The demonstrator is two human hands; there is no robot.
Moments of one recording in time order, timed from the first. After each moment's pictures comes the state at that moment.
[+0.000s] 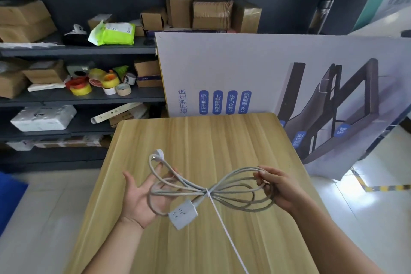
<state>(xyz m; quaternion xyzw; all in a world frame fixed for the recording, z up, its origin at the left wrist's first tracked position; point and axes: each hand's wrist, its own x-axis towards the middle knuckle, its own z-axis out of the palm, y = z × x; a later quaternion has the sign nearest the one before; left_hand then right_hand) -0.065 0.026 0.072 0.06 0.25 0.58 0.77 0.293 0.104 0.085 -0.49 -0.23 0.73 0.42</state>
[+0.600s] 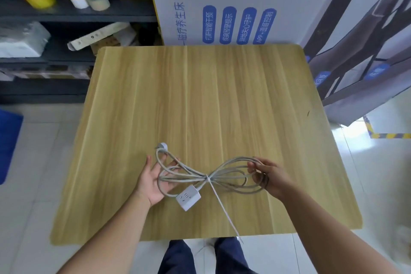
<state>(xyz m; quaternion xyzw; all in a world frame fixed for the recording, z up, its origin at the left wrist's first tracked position) -0.056 0.009 -0.118 -0.09 0.50 0.48 0.71 0.294 0.087 -0.109 -0.59 -0.12 0.74 0.30</state>
